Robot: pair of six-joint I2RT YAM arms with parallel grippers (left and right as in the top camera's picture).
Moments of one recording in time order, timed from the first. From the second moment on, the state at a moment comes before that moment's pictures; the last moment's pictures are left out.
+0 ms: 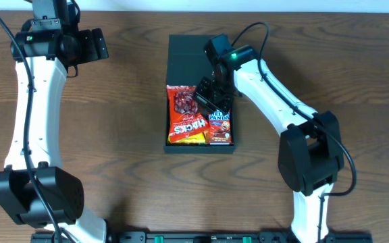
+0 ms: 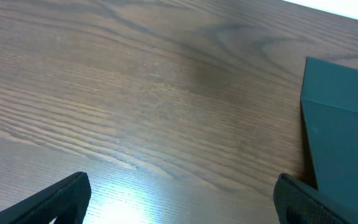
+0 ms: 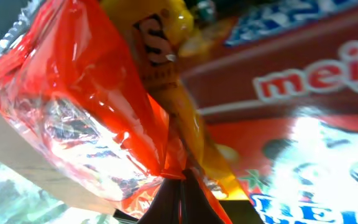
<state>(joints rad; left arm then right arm) 0.08 1.78 1.77 -0.96 -0.01 -0.15 0.47 2.12 1.76 -1.12 -0.46 1.00</state>
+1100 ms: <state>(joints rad) 0.08 1.78 1.77 -0.95 0.02 -0.15 0.36 1.85 1.75 -0.97 -0.60 0.38</state>
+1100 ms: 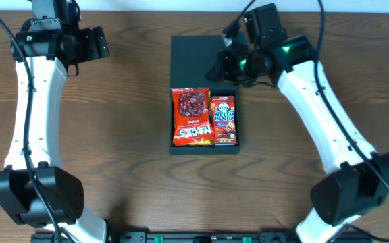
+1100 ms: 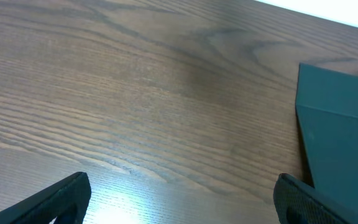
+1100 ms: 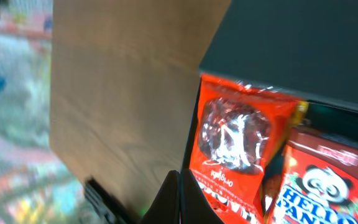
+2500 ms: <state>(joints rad) 0.08 1.78 1.77 -0.95 0.05 -0.15 0.49 2.12 1.71 -1.28 -0.50 0.13</state>
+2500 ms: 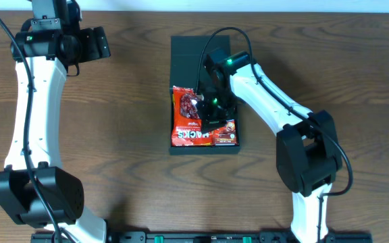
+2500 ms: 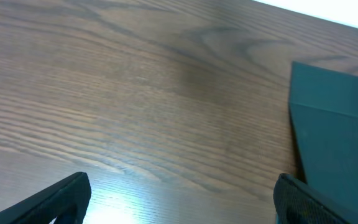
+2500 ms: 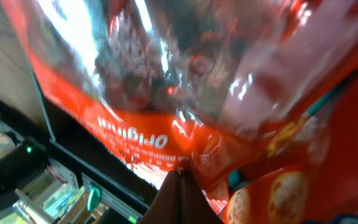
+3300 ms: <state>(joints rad) -0.05 2.13 1.77 -0.75 0.31 -0.59 0.04 2.17 1.97 -0.94 -0.47 0.08</state>
